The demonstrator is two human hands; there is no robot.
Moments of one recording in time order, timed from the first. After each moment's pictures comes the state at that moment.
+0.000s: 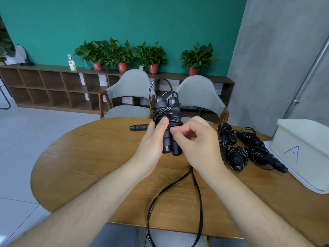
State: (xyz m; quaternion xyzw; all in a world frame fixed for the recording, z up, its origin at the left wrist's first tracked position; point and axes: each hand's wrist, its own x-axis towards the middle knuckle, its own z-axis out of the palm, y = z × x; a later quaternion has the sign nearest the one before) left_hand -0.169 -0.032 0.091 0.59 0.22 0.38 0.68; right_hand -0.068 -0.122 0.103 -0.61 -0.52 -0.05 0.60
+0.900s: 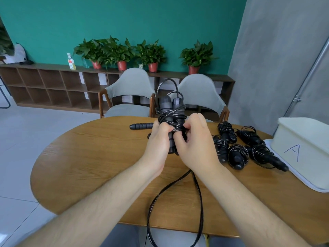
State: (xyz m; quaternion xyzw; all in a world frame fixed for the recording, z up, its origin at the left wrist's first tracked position) left_hand -0.149 -0.035 0.084 0.55 0.24 0.40 0.69; right_hand -0.062 -0.110 0.092 -0.67 -0.54 -0.15 0.49
